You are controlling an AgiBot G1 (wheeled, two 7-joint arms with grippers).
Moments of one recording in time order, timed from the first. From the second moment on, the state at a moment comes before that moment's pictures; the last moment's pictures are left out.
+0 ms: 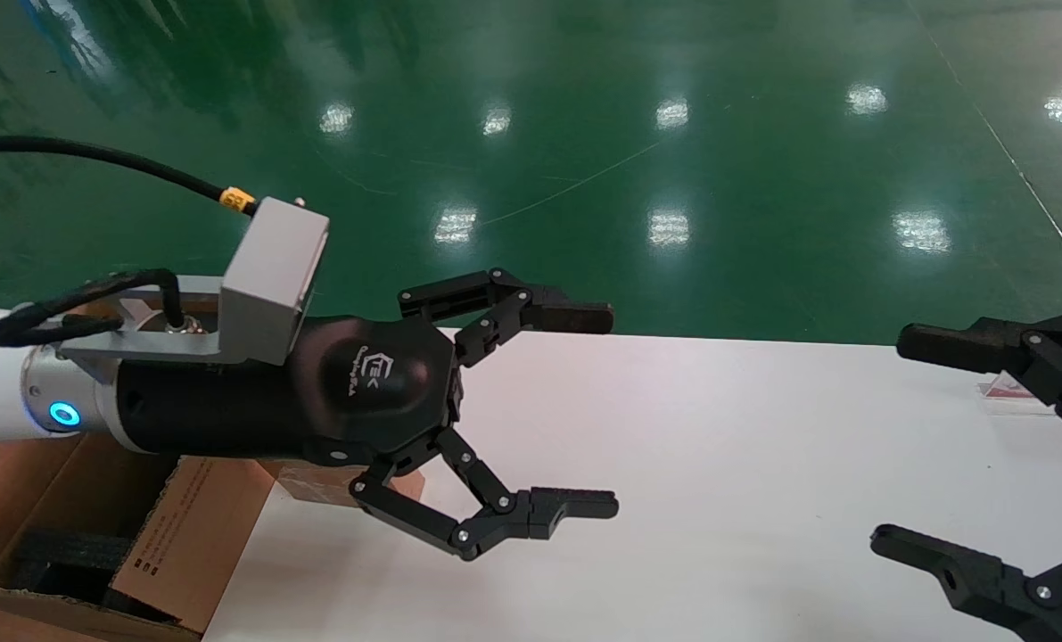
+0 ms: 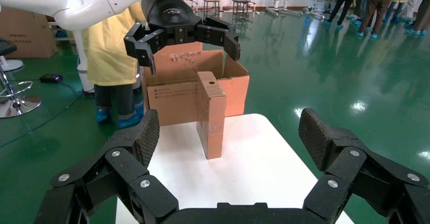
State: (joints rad) left arm -1.08 0.61 0.28 -1.28 0.73 1.49 -0.19; right arm 1.09 -0.56 -0.39 1.26 -0.65 -1.45 0.13
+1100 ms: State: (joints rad) left arm -1.08 0.61 0.28 -1.28 0.73 1.49 -0.19; right arm 1.09 -0.56 -0.39 1.26 -0.65 -1.45 0.13
